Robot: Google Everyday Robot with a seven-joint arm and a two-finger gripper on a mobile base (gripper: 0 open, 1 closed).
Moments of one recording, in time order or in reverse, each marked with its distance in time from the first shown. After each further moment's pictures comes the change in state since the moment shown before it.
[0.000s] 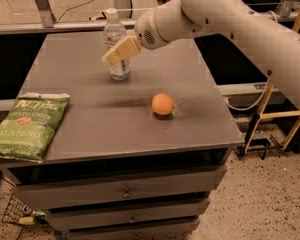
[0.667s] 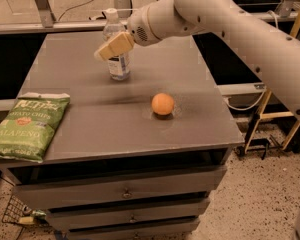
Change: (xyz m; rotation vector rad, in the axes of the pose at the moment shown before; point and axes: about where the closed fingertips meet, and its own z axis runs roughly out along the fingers) arm -0.018 -0.002 0.018 -0.017 -0.053 -0.015
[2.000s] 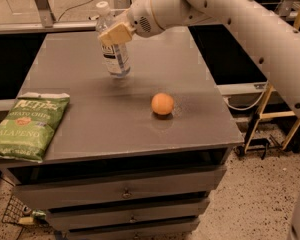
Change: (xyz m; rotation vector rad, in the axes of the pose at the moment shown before) arm -0.024 0.013 -0.013 -0.092 -0.035 -0.065
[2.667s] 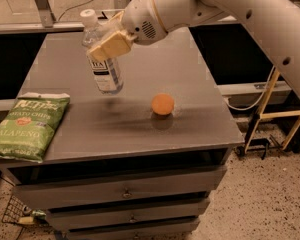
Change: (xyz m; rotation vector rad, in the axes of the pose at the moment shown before) arm -0.016 0.097 -0.038 -0.242 -0.005 -0.109
